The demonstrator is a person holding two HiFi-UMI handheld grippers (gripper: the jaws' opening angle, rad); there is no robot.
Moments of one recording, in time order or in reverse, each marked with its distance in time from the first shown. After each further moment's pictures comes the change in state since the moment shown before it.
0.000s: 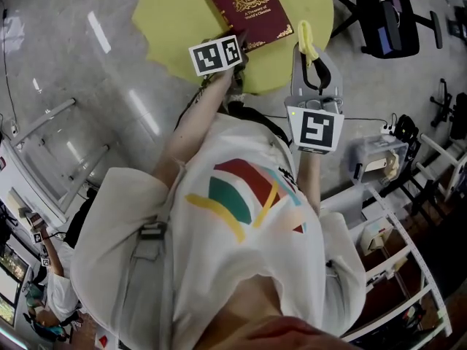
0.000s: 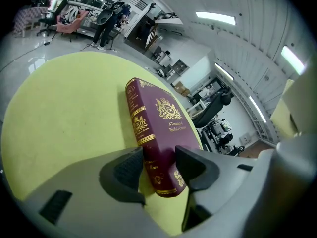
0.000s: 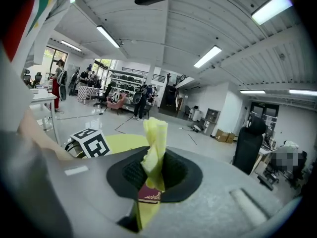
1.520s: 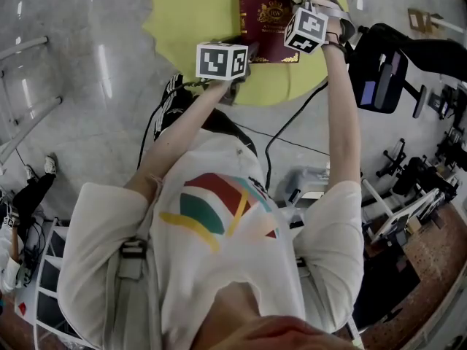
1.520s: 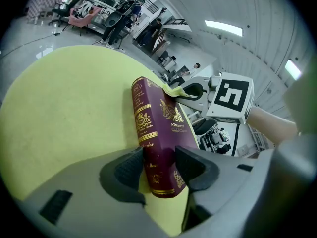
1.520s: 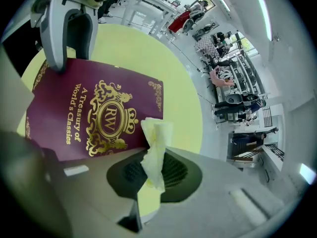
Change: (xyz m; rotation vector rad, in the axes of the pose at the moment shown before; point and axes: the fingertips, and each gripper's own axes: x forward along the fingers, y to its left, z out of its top) left arm 0.006 0.000 -0.003 -0.106 -0.042 -0.025; right arm 0.275 0.017 -0.122 -1.405 0.347 0.582
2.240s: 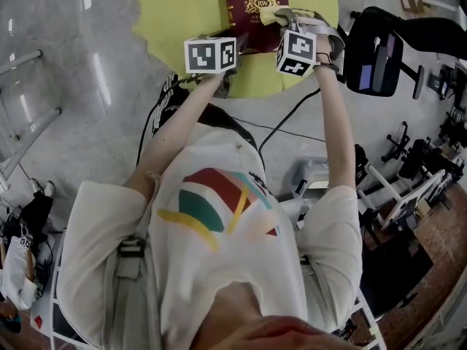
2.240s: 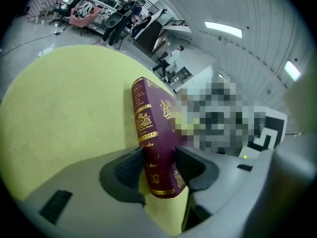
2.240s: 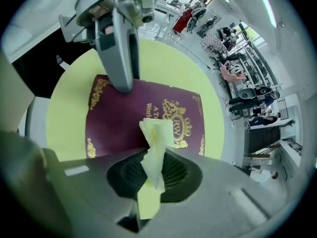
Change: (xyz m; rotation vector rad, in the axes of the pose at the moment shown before) left arm -0.004 0.003 0.000 -0.002 -0.012 -0.008; right arm -0.054 0.089 0.016 0.033 -0.023 0.171
